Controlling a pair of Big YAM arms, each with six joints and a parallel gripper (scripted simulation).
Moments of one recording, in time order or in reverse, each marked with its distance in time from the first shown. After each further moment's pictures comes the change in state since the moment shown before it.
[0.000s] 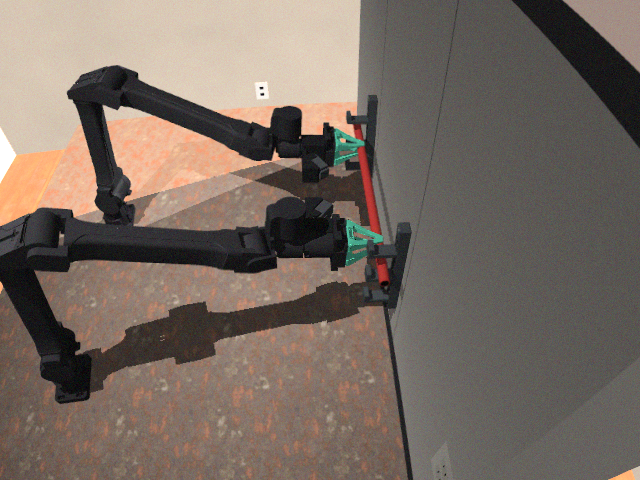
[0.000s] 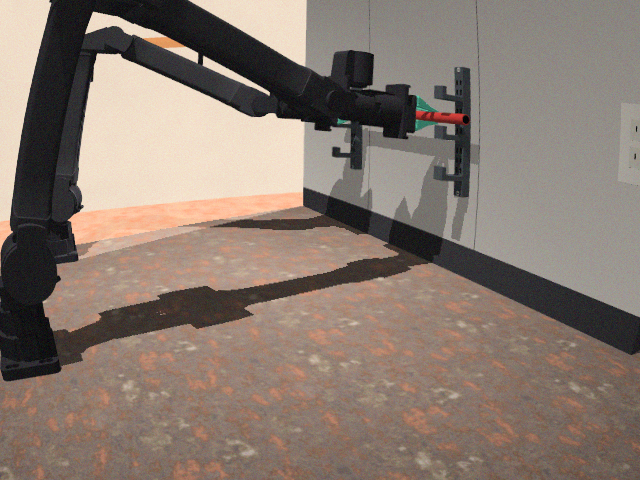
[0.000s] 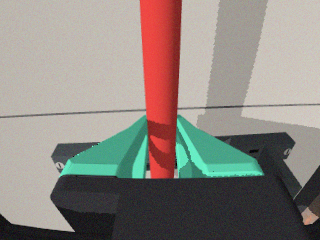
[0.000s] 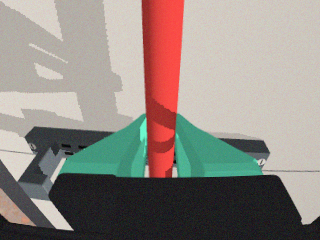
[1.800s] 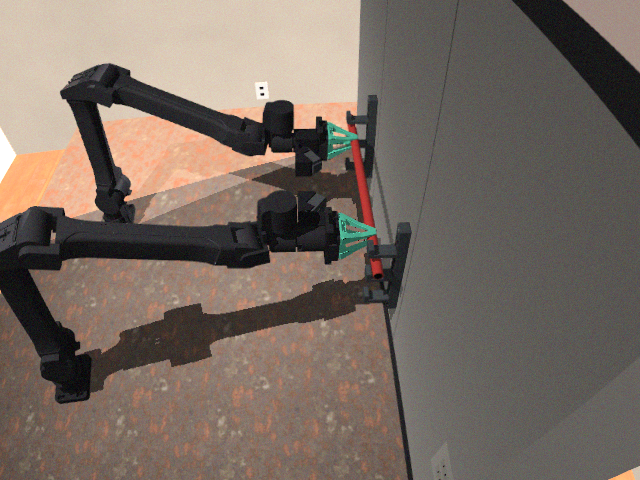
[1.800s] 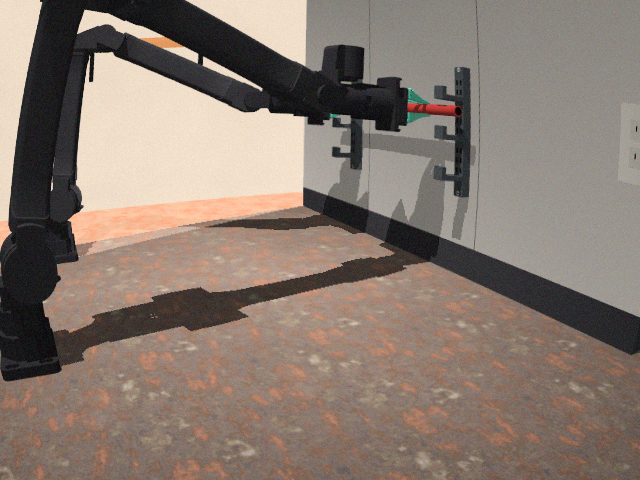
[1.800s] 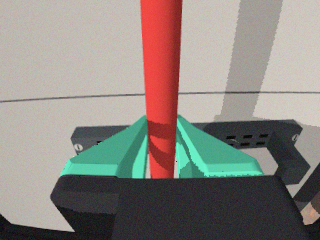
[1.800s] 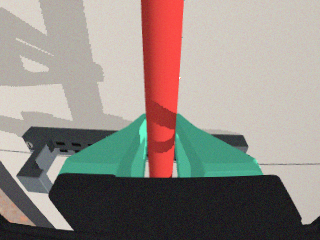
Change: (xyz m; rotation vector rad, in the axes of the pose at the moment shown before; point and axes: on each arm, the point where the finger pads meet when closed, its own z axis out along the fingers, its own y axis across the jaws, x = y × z) left arm 0.007 0.014 -0.017 -0.017 0.005 0.000; right arm -0.007 -0.014 -0.014 0.023 -0.001 0.006
